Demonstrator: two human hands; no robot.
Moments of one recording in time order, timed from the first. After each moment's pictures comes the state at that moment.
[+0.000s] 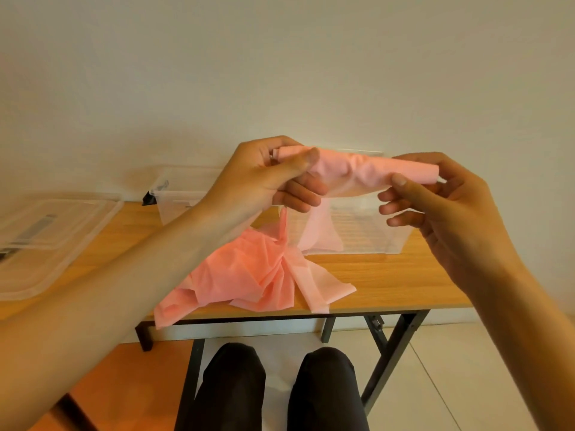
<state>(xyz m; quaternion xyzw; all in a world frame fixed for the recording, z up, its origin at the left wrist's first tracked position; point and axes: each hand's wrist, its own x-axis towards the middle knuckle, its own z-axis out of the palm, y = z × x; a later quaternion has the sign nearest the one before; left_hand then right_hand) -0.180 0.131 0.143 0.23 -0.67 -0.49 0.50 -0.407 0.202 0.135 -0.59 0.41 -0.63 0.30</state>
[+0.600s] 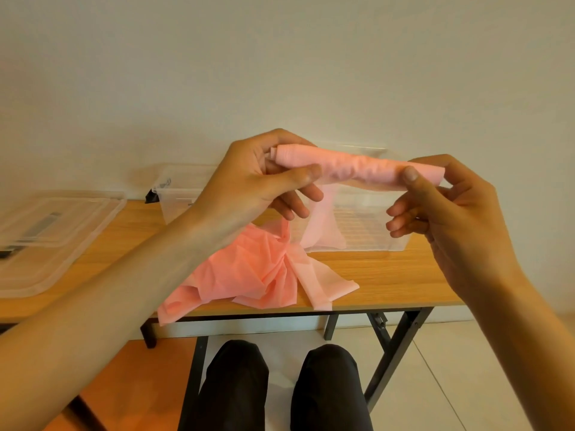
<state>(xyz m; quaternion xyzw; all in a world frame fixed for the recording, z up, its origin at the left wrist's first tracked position) -0.168 0.142 0.140 0.25 -0.71 -0.43 0.50 -0.400 0.209 0.126 -0.58 0.43 -0.65 0.26</state>
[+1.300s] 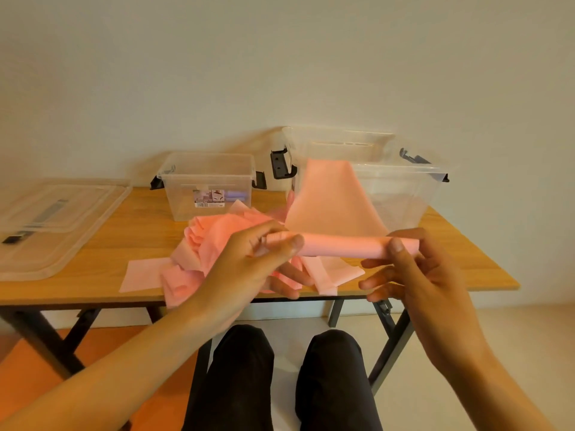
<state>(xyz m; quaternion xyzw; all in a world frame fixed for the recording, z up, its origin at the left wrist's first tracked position) -0.157 0.178 0.039 0.29 -0.61 -0.59 0.45 -0.381 0.240 0.038 -0.52 0.47 -0.62 0.34</state>
